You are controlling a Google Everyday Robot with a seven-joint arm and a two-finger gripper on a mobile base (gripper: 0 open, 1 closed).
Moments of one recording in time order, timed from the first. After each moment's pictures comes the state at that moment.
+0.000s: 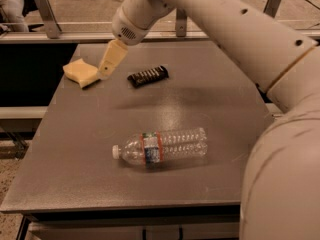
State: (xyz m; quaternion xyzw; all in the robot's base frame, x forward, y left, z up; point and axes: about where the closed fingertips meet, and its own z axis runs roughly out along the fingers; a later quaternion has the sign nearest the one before) arm 0.673 0.119 0.923 -0.63 0.69 0.13 0.33
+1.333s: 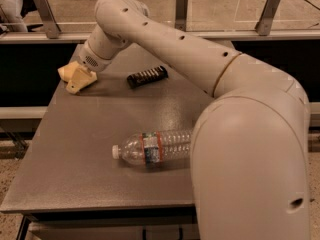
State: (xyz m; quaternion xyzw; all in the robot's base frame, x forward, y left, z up) arm 0.684 0.234 0.833 -0.59 0.73 0.20 0.29
